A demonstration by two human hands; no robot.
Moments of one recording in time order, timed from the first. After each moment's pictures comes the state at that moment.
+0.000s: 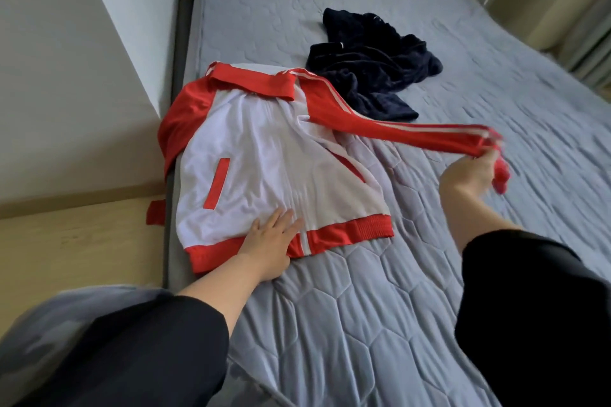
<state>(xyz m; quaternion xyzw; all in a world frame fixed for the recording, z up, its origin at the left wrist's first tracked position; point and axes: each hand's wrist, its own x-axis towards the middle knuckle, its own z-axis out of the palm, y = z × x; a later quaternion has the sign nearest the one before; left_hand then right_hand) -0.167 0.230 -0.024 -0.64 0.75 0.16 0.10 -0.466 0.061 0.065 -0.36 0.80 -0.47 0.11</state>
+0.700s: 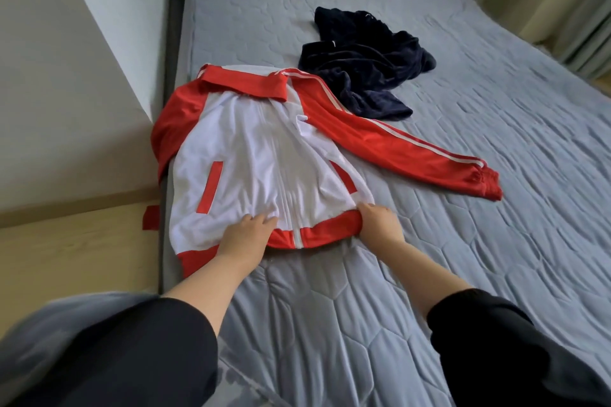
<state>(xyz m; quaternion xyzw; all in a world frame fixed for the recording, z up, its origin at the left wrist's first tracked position) -0.148 0.230 -0.017 -0.69 0.72 0.06 0.04 -0.400 0.141 -0.019 -0.80 0.60 -0.02 0.09</state>
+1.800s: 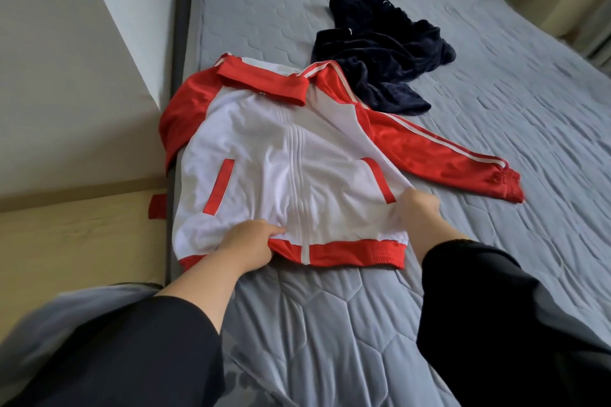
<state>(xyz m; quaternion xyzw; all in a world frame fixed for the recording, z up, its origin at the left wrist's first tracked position) -0.121 0.229 -0.036 -0.69 0.66 0.29 -0.02 -0.405 0.085 -0.012 -0.37 0.84 -0.20 0.34</state>
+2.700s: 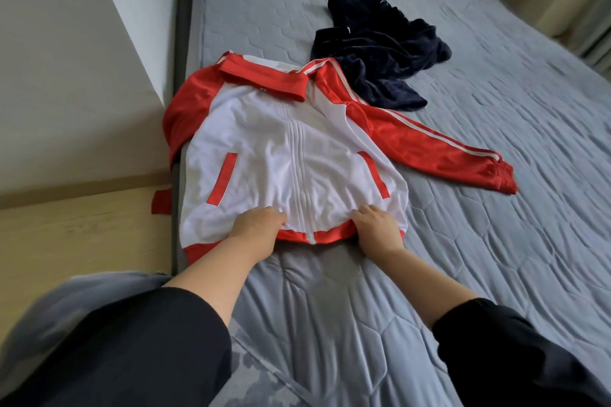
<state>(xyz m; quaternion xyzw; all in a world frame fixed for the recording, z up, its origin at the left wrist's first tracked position) -0.141 0.239 0.005 -0.67 0.72 0.14 0.08 -0.379 0.179 -0.024 -0.87 0.49 -0.02 0.04</state>
